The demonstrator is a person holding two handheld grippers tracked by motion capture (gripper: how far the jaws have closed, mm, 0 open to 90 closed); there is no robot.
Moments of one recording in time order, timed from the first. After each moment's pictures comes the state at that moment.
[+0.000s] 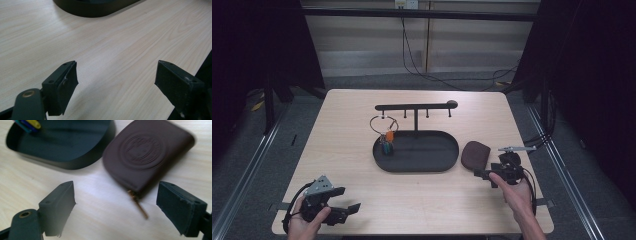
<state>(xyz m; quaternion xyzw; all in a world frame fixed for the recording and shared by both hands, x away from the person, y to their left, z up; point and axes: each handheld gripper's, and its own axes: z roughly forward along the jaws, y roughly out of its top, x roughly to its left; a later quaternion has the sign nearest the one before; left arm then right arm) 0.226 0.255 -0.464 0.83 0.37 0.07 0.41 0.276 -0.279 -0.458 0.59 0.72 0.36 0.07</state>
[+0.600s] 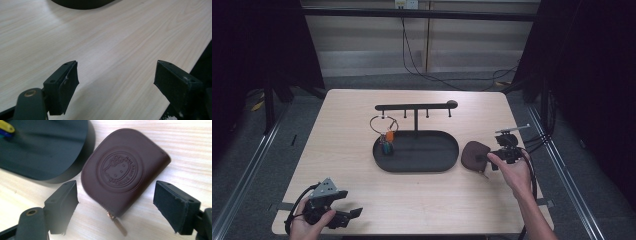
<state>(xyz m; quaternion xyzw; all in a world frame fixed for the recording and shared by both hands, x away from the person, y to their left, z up) 0.222 0.251 -0.465 0.85 0.36 0.06 0.38 0.328 -0.284 -0.440 0.62 0.73 0.28 0.04</state>
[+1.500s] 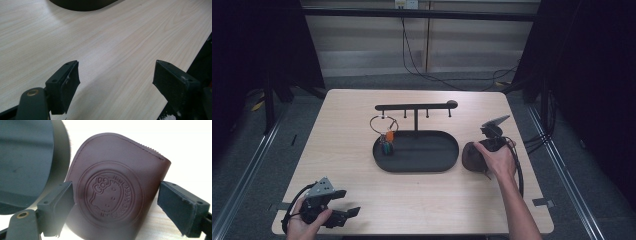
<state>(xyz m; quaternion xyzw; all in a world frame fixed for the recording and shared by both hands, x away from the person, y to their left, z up) 0.223 0.256 -0.464 0.85 0.35 0.05 0.39 0.380 -0.260 -0.461 0.68 0.72 0.16 0.02</state>
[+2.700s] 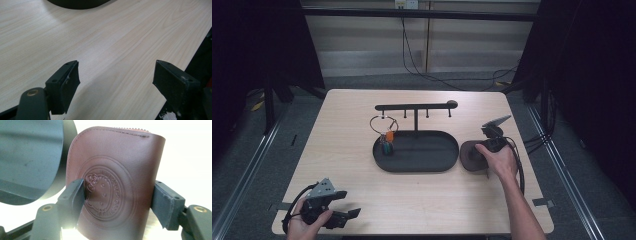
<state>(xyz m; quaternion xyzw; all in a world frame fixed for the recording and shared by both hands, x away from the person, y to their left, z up) 0.222 0.254 -0.464 0.86 0.34 0.05 0.39 0.377 -0.264 -0.458 0.67 0.72 0.18 -0.01</state>
